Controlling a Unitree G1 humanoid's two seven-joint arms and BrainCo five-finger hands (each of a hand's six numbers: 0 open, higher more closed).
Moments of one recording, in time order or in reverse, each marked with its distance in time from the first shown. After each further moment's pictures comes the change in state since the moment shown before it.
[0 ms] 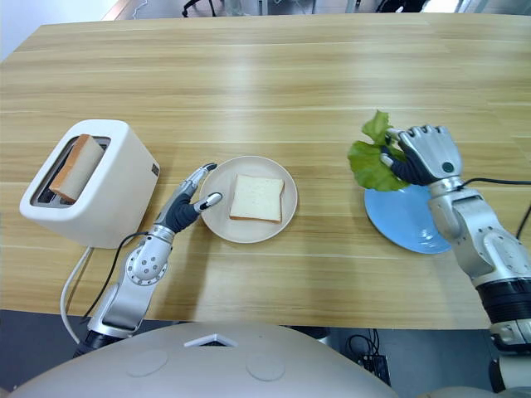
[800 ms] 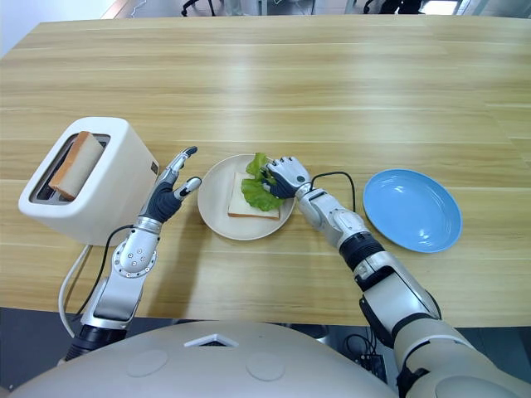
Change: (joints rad) left arm -0.017 -0.007 0.052 0.006 -0.056 -0.036 0.022; right arm -0.326 0.470 0.428 0.597 -0.182 -0.078 -0.028
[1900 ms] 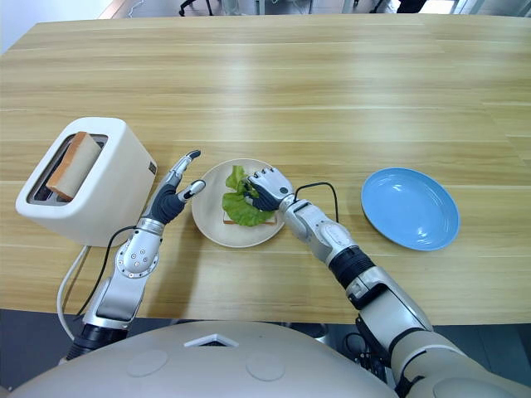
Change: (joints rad) left arm 0.001 0.003 -0.013 0.027 0.025 -0.003 0.000; right arm 0.066 0.063 0.050 -0.136 -0.001 0.034 0.059
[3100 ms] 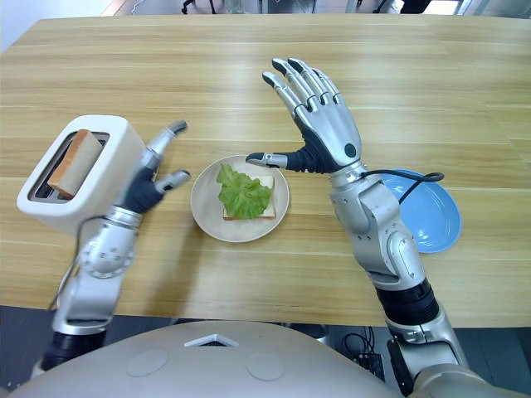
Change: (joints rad) left arm -0.074 0.143 0.233 -0.472 -0.081 0.108 -0.164; right arm 0.301 -0.119 -0.407 -1.034 0.080 0.200 0.220
